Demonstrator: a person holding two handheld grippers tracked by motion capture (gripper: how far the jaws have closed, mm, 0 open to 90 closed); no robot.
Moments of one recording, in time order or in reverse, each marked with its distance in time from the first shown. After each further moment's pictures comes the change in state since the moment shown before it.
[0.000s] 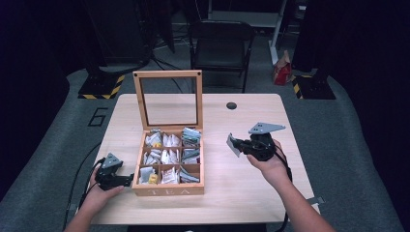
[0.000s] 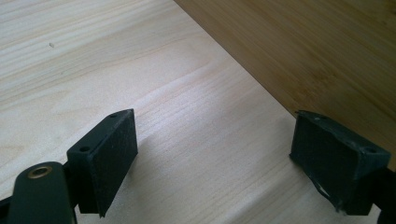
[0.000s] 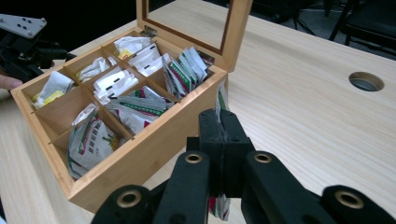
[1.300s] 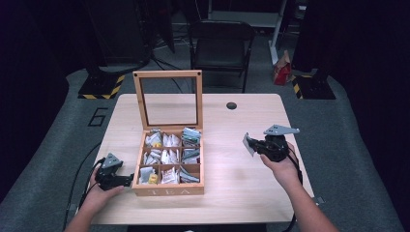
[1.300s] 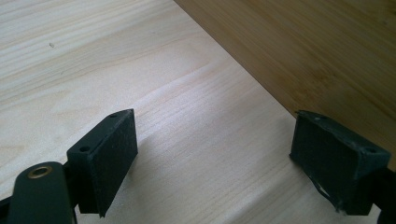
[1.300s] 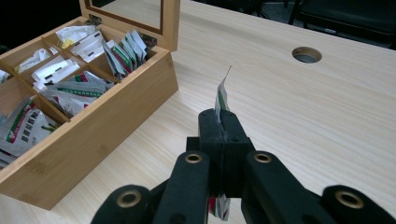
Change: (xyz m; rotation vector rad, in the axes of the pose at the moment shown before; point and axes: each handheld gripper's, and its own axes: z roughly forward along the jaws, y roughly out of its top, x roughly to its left) left arm 0.000 0.000 0.000 0.000 0.000 -0.002; right arm -0.036 -0.028 -0.012 -0.001 -0.117 0.058
